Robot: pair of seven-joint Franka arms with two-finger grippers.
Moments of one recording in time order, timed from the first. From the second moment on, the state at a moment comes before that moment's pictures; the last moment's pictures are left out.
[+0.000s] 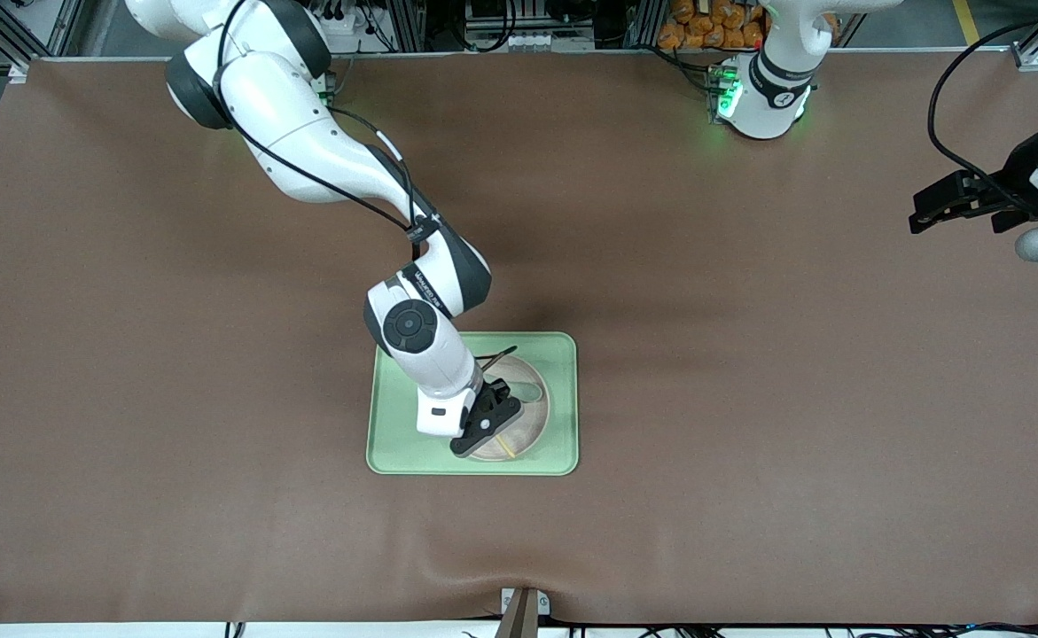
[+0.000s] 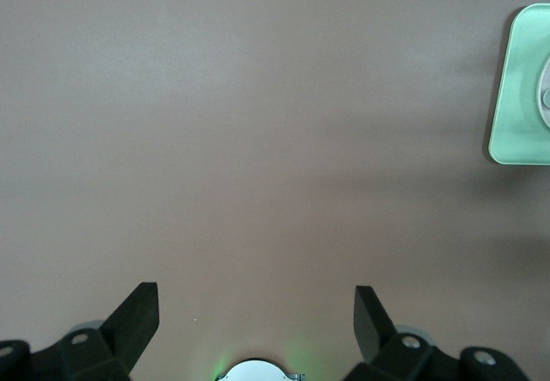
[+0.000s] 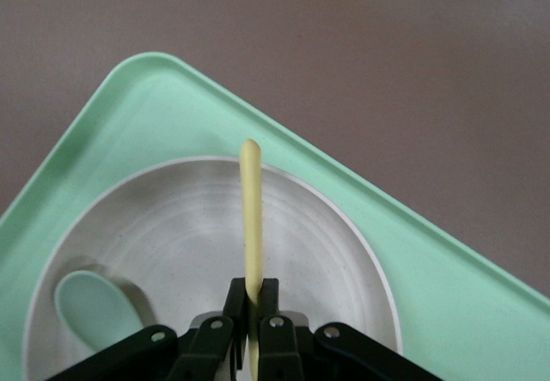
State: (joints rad) left arm -0.04 0.09 -0.04 -1.40 -0.01 1.39 -0.09; right arm 0.52 1.00 0.06 -1.12 0.06 2.37 -0.03
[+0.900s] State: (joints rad) left arm -0.04 0.08 -0.05 -1.40 -0.02 1.39 -0.09; right arm 0.19 0.86 0.19 -1.39 0.35 2.39 0.00
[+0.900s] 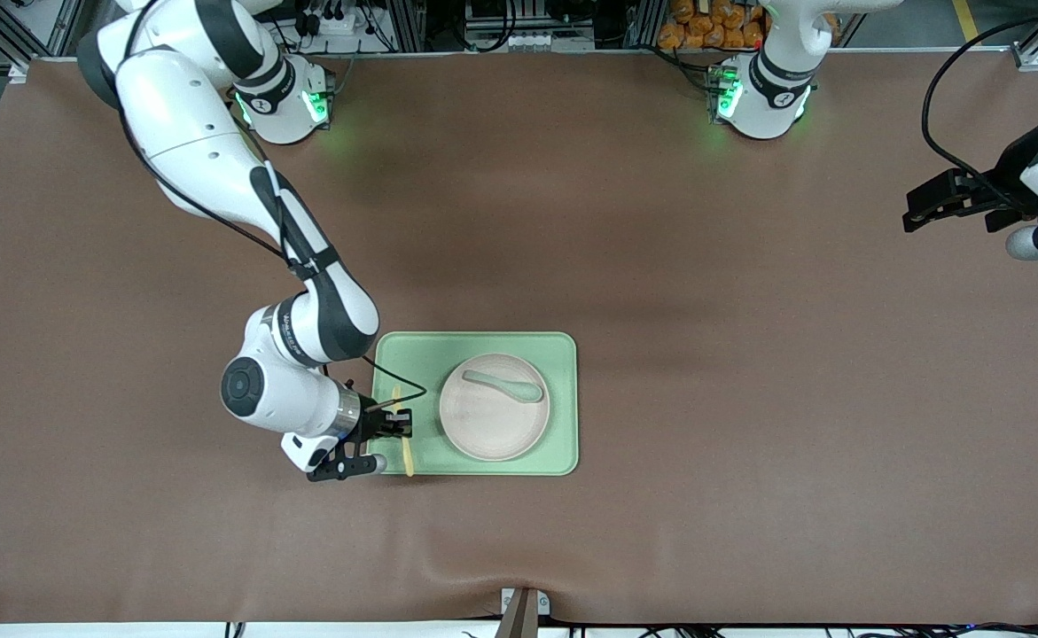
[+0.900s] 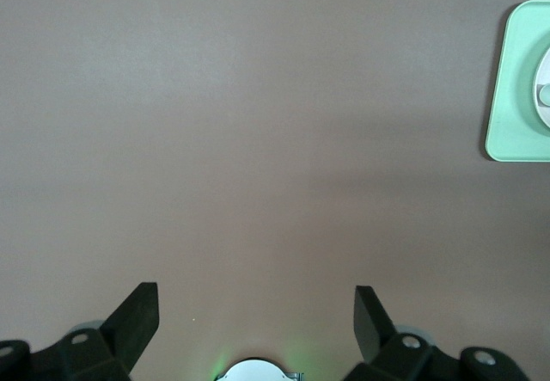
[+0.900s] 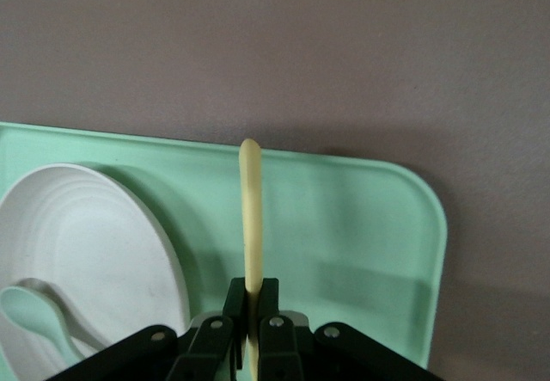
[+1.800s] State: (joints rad) left arm -0.04 -0.11 -0.08 -1.64 -0.02 1.56 -0.10; right arm -0.03 0.84 0.45 -1.67 0.35 2.67 -0.01
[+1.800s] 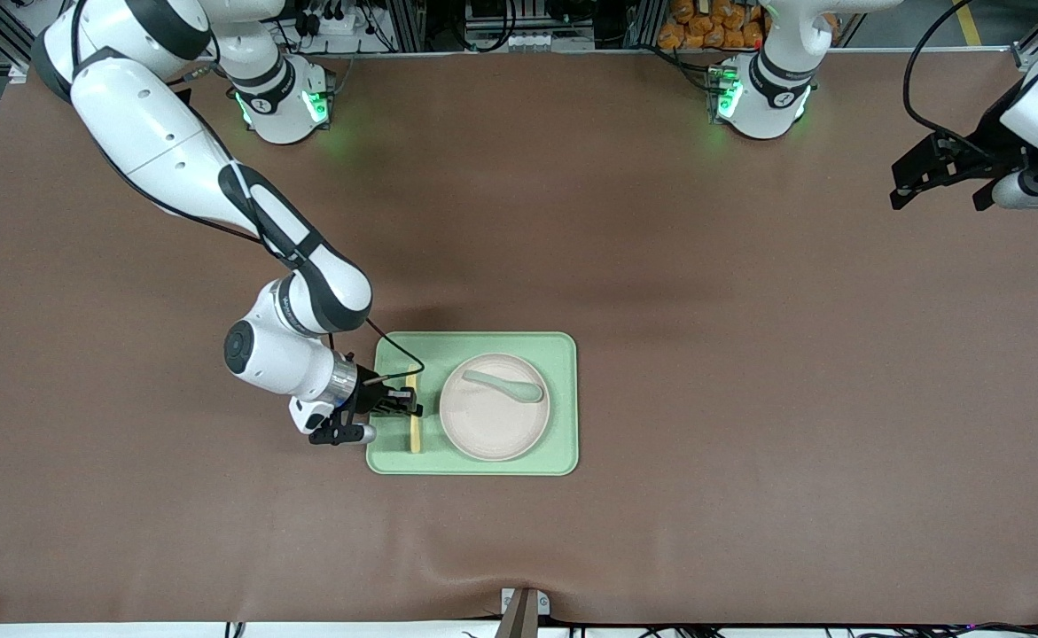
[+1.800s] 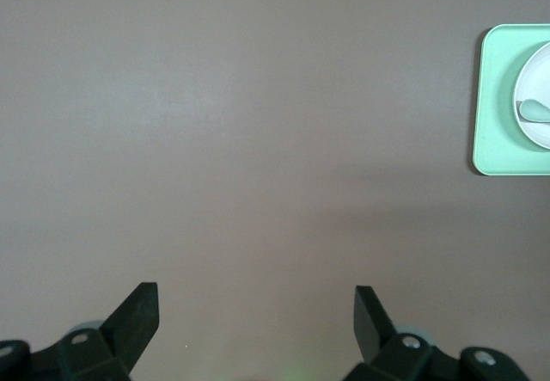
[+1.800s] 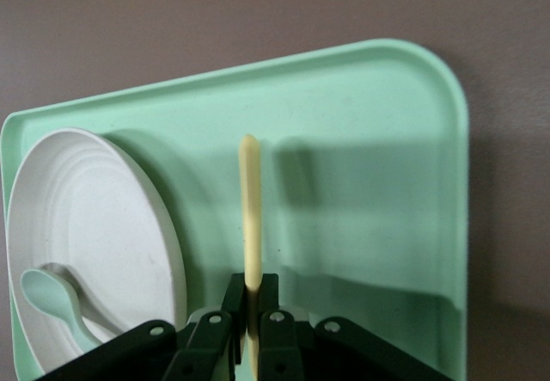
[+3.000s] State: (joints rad) left arm -0.03 -0.05 -0.07 -1.57 -0.06 1.56 -0.01; right arm -0.10 0.62 0.38 -1.45 0.15 2.18 -0.04
